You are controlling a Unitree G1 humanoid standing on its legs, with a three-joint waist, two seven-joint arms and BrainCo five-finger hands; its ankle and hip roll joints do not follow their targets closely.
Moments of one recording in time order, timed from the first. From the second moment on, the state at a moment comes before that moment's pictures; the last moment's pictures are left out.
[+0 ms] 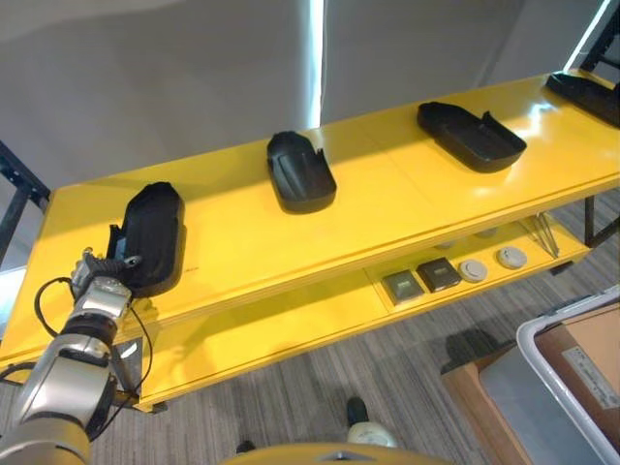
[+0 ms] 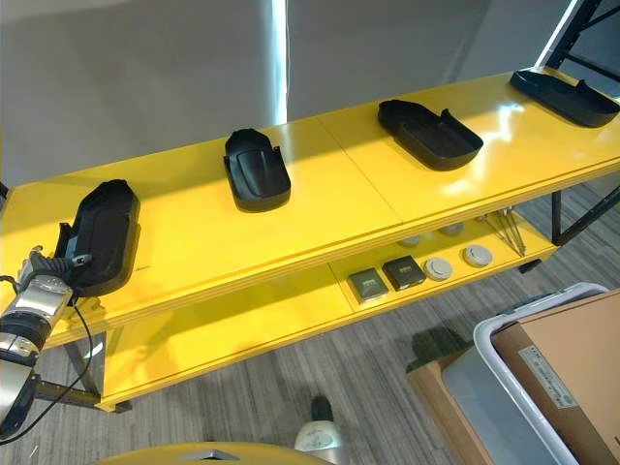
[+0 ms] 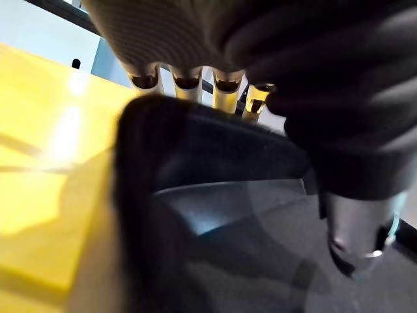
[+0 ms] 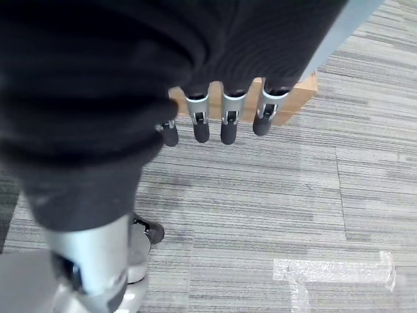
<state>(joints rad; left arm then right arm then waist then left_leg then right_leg) -0.58 0.64 -0.25 0.98 -0.12 0.36 0.47 0.12 -0.37 0.26 1.24 -0.16 0.11 -0.07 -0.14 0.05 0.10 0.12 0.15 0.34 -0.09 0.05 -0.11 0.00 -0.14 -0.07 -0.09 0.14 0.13</state>
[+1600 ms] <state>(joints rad) 0.10 0.53 -0.09 -0.06 -0.42 -0.02 0.12 0.19 -0.33 0.19 1.23 -0.14 0.12 -0.11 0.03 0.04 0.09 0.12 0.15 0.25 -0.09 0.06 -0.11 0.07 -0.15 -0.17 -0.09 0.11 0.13</state>
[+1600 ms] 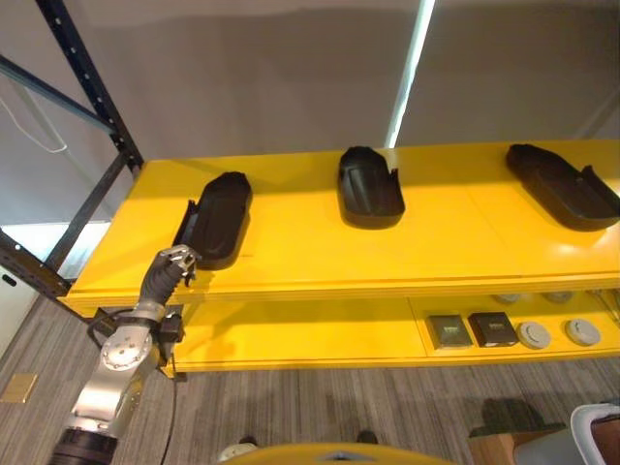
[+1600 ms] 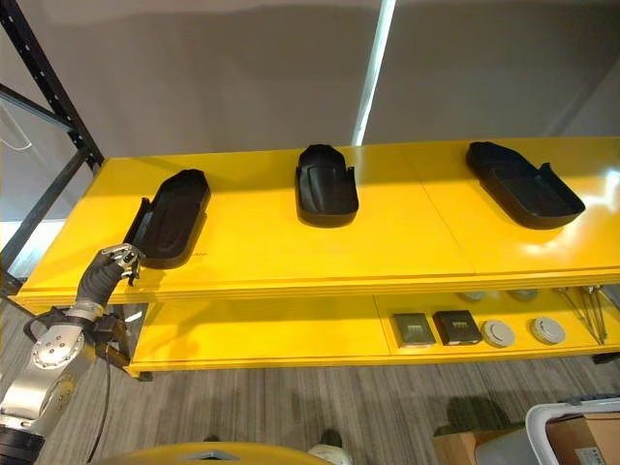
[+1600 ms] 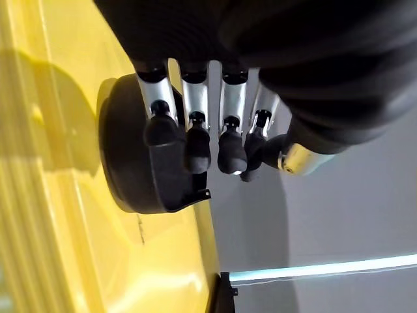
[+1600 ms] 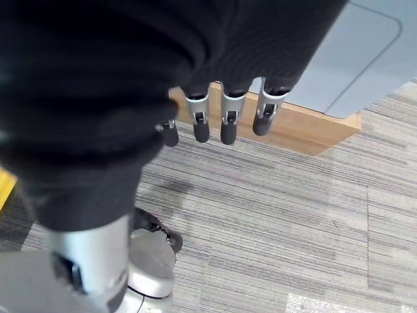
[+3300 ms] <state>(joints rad) -0.13 0.44 -0.16 0.44 -0.37 -0.14 0.35 0.20 -0.33 0.23 1.19 -0.20 0.13 -0.11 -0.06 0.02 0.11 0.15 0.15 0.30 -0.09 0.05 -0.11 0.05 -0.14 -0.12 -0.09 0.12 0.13</state>
